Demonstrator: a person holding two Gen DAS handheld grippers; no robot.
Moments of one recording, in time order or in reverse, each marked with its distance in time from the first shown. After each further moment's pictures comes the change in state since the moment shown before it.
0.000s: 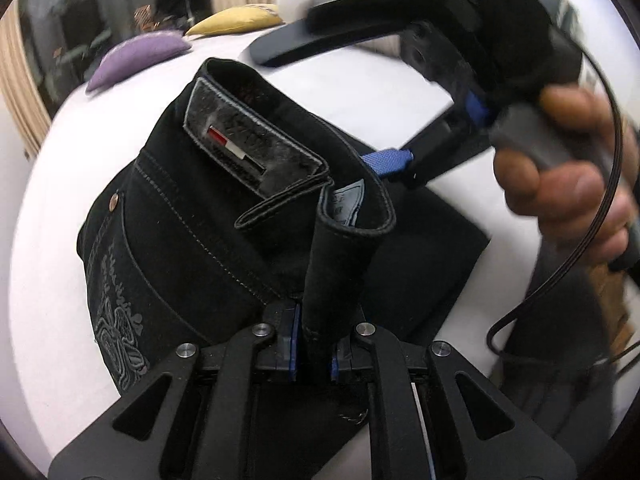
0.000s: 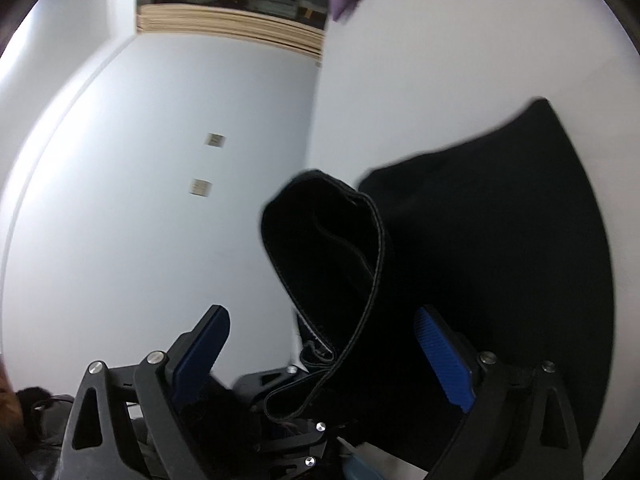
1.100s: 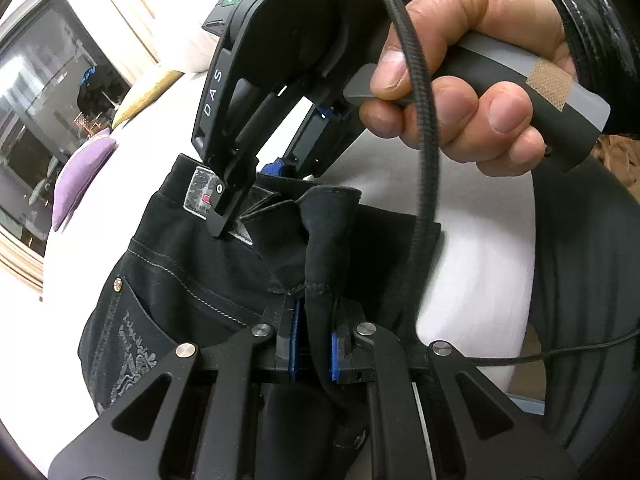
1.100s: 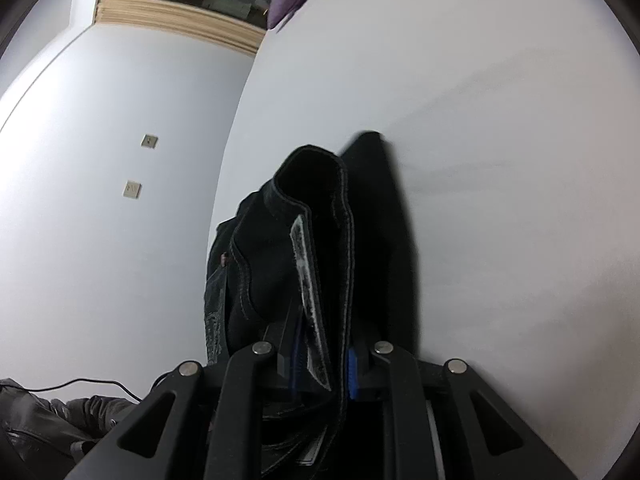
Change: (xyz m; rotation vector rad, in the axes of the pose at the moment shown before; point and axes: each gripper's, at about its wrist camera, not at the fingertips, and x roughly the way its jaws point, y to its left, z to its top) left arm 0.032 -0.116 -0.009 0.474 -0.009 0.062; right arm 0.001 -0.036 0.022 0.010 -0.016 -0.214
